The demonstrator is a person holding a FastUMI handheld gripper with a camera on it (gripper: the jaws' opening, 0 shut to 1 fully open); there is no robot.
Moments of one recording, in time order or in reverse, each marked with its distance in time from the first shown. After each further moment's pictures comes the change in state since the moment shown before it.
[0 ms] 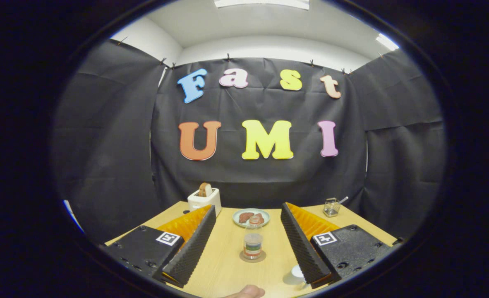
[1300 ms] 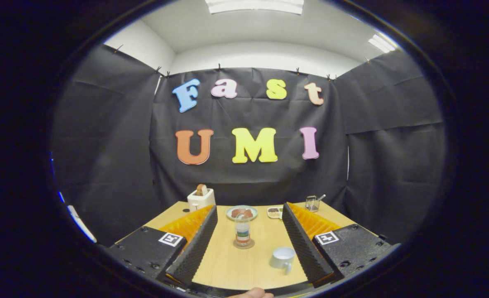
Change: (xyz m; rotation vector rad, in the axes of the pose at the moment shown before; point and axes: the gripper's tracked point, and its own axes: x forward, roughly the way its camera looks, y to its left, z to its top) arm -0.118 -0.020 0.018 0.012 -0.016 -0.056
